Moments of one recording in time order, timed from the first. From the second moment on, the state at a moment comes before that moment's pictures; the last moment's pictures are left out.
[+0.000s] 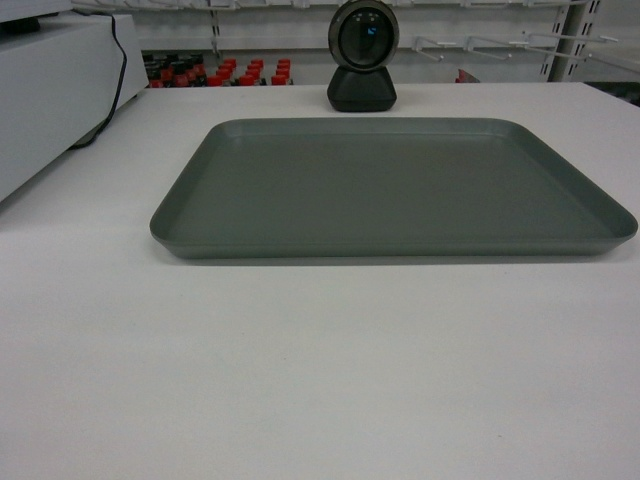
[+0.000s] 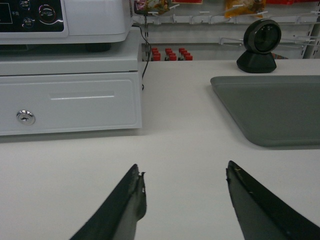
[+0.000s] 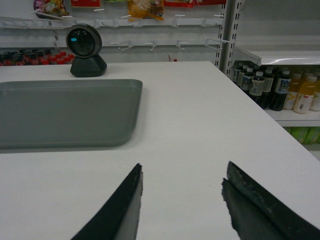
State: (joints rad) left arm 0.00 0.01 0.01 0.00 0.00 -0.01; right arm 0.00 0.00 0.01 0.00 0.00 0.00
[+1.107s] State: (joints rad) left arm 0.00 0.01 0.01 0.00 0.00 -0.01; right arm 0.00 0.00 0.01 0.00 0.00 0.00
